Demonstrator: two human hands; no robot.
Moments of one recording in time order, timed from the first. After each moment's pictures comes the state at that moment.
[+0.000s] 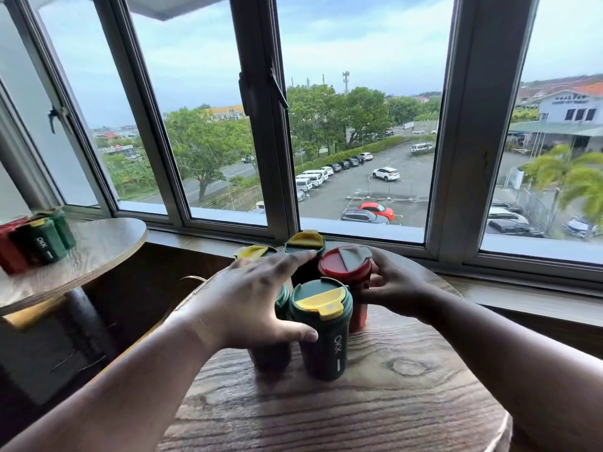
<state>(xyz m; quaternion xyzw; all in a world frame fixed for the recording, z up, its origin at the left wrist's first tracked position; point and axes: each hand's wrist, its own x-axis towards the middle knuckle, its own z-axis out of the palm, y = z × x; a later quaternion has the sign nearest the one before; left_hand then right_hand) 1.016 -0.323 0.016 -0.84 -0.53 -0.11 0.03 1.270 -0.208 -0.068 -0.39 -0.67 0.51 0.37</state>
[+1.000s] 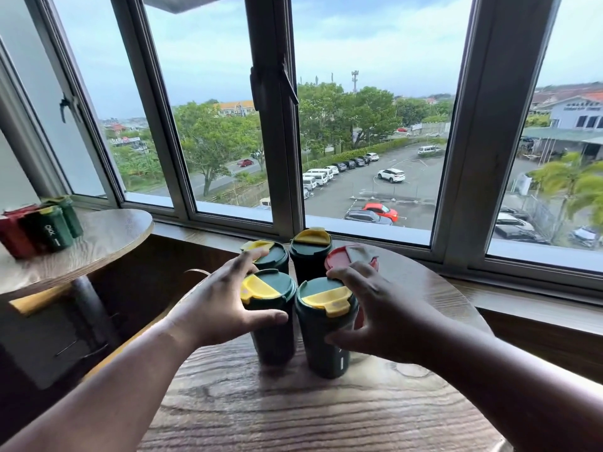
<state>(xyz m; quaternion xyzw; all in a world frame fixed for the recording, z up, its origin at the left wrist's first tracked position) 0.959 -0.311 -0.025 -0.74 -0.60 -0.28 -0.12 1.237 -0.300 -0.019 -0.43 -0.88 0.10 0.18</state>
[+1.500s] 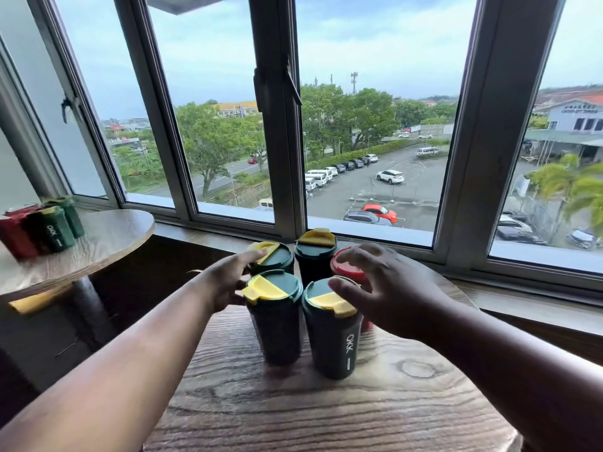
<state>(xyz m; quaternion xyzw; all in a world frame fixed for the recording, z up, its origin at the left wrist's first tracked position) 0.934 -0.222 -0.041 -0.42 -0.62 -0.41 -0.52 1.228 -0.293 0.004 -0.49 -0.84 0.03 0.22</state>
